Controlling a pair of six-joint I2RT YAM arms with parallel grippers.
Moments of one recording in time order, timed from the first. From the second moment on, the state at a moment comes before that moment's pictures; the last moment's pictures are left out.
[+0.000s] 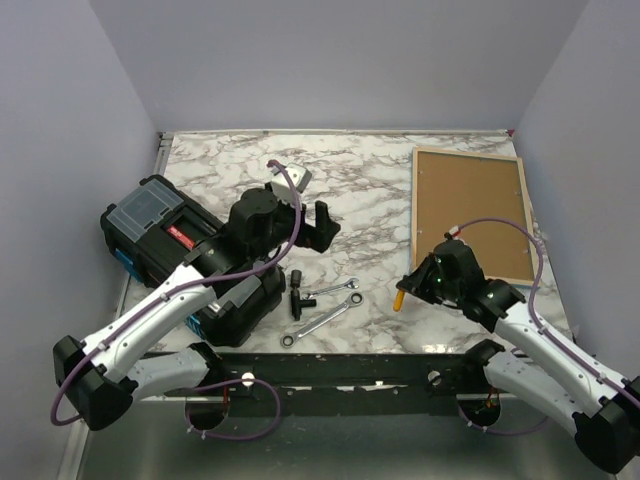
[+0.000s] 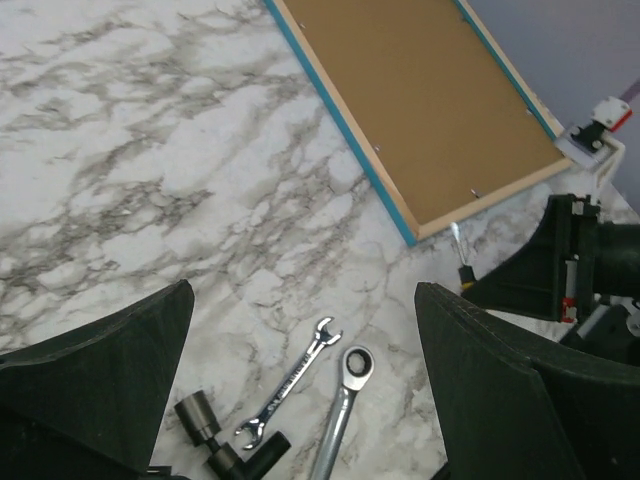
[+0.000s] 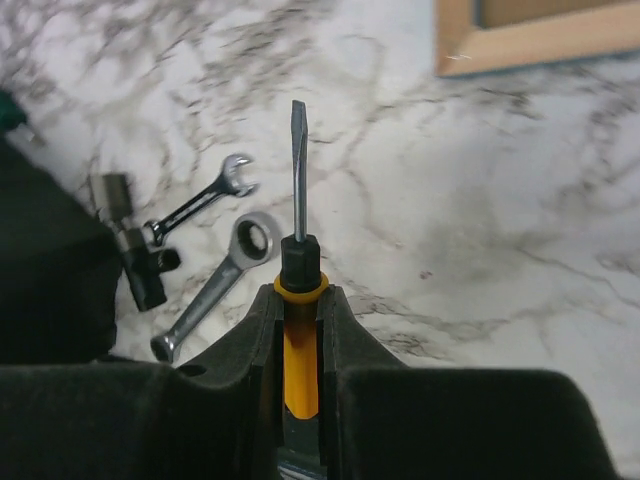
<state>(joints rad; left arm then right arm) -0.75 1.04 1.02 -0.24 -0.05 -0.30 0.56 0.83 0.57 -0.59 0.08 0.99</state>
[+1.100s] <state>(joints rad) -0.78 1.42 0.93 0.24 0.55 -1.04 0.56 0.57 0.43 -0.16 -0.49 0.61</state>
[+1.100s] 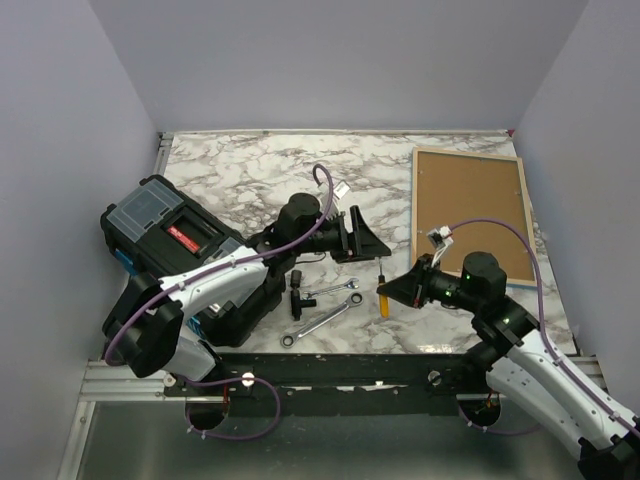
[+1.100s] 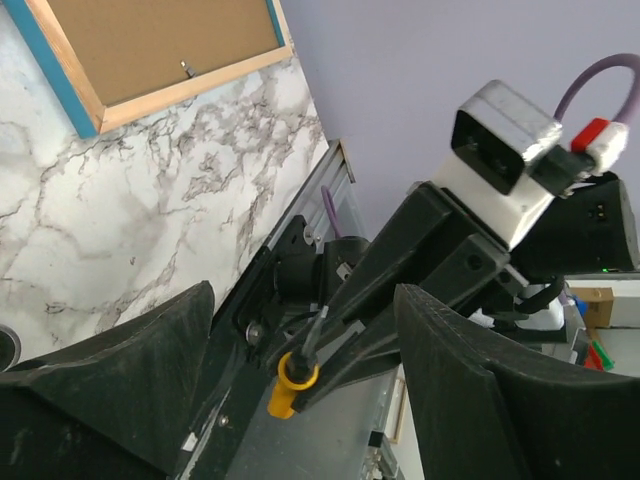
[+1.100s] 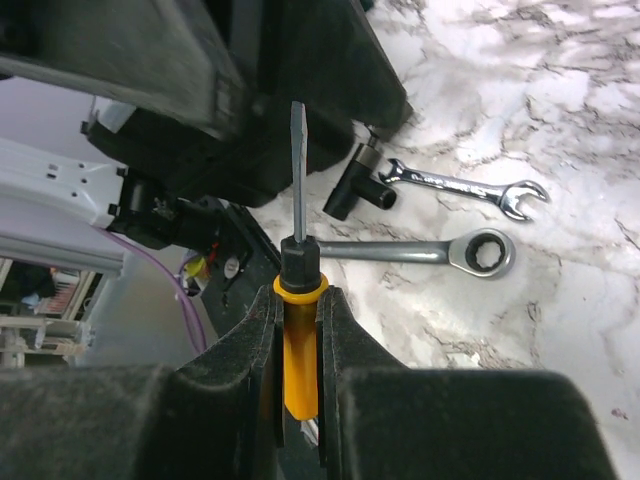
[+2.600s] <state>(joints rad) -0.57 1.29 0.86 0.26 0.46 -1.22 0.56 0.76 0.33 0.39 -0.54 1.07</state>
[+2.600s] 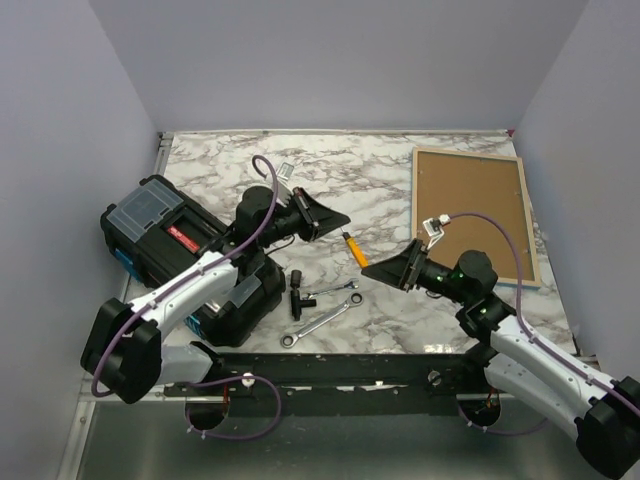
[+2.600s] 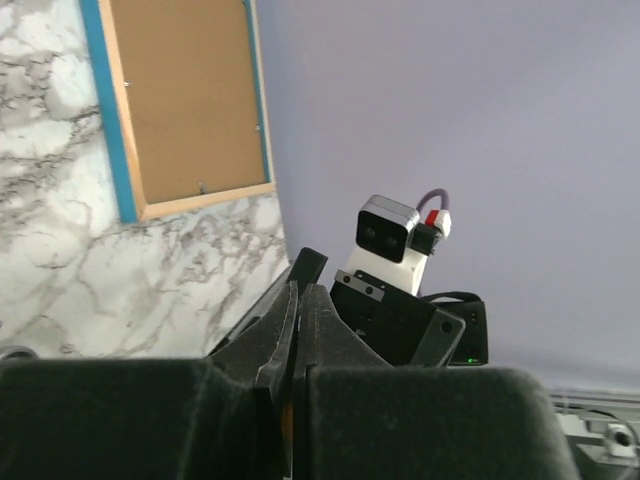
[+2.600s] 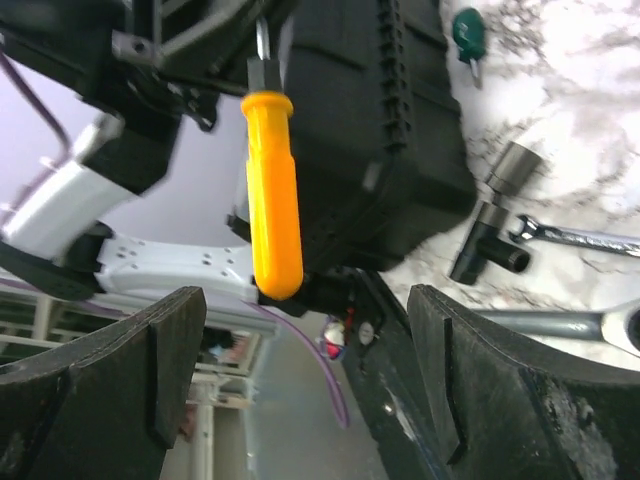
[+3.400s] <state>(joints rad) -0.61 1.14 0.62 0.59 0.23 -1.59 0.75 0.96 0.44 0.69 -0.24 1.10</state>
